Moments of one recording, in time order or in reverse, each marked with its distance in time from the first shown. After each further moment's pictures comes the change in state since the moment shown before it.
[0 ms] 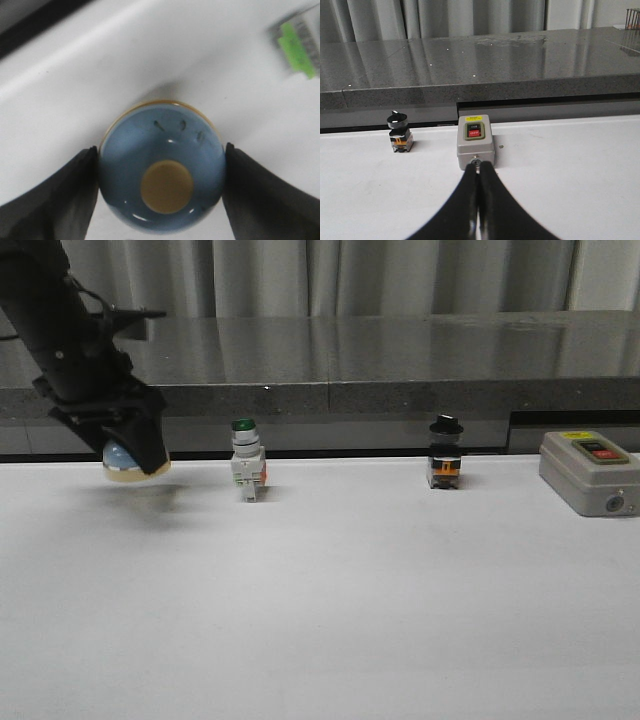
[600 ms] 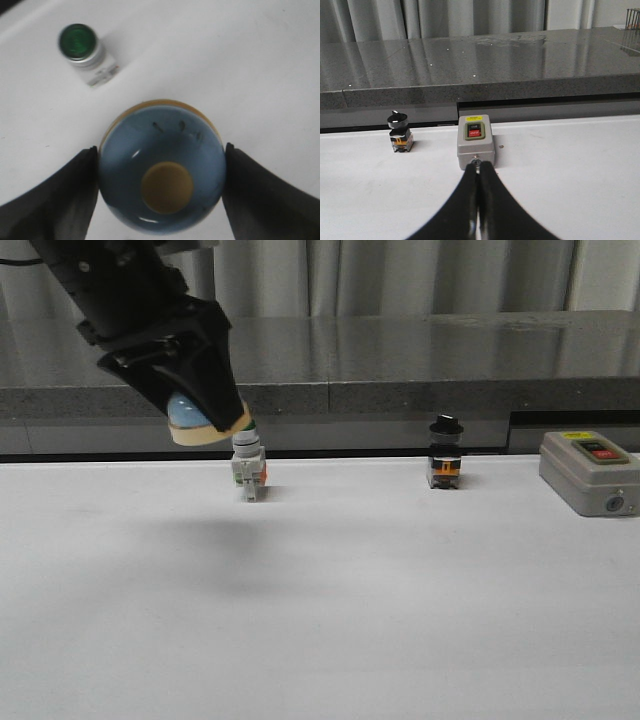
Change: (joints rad) left arm -0.220 -0.270 0.228 -0.120 -0.028 0.000; right arm 0.000 0.000 0.000 0.000 0.000 0.000
